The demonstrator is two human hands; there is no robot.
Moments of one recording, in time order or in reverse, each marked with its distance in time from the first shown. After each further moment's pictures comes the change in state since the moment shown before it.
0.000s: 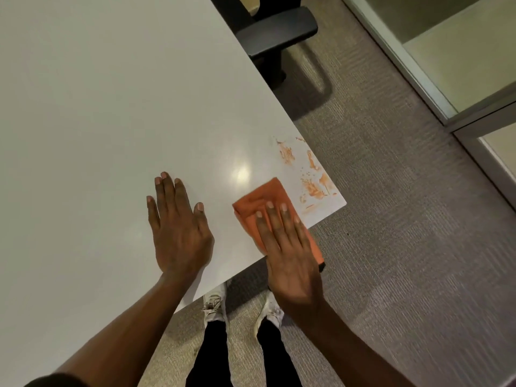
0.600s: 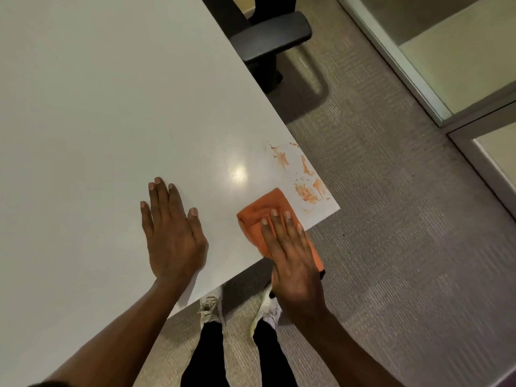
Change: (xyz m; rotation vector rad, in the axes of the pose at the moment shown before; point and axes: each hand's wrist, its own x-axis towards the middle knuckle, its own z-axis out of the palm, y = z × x) left_hand 0.001 0.002 -0.001 -0.011 -0.008 -0.015; right_hand -0.010 0.015 -0.003 0.215 0.143 0.027
